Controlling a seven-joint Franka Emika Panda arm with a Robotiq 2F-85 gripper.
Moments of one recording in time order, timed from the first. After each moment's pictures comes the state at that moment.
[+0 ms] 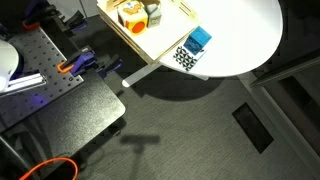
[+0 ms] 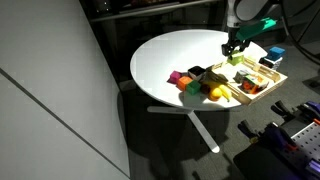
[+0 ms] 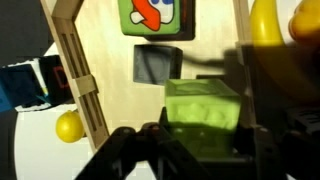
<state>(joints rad) 0.13 0.26 -0.12 -2.19 -0.26 2.33 0.40</state>
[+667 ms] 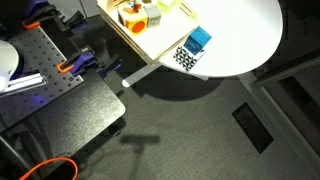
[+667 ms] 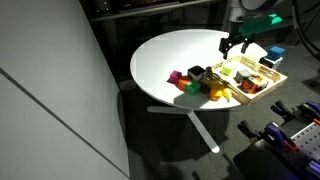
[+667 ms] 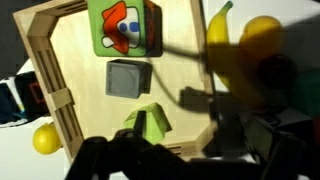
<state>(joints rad) 0.12 0.15 -0.06 -2.27 -0.13 2.33 0.37</state>
